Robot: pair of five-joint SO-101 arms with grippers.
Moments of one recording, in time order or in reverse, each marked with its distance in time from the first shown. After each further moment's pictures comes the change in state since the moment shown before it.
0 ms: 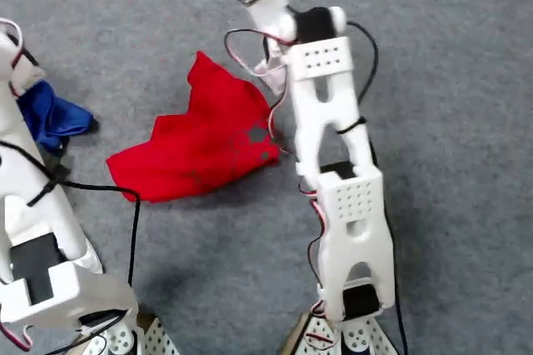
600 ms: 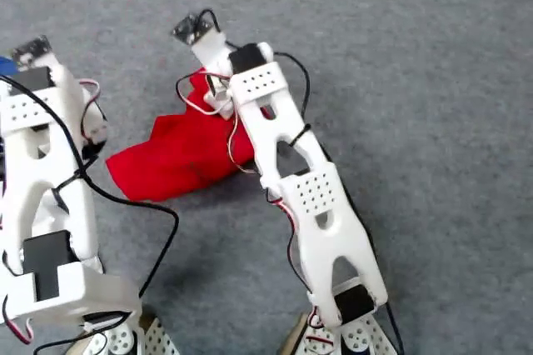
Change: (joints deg) left arm 7.6 0.0 39.2 -11.9 -0.1; right arm -9.8 17.8 1.6 -18.0 -3.7
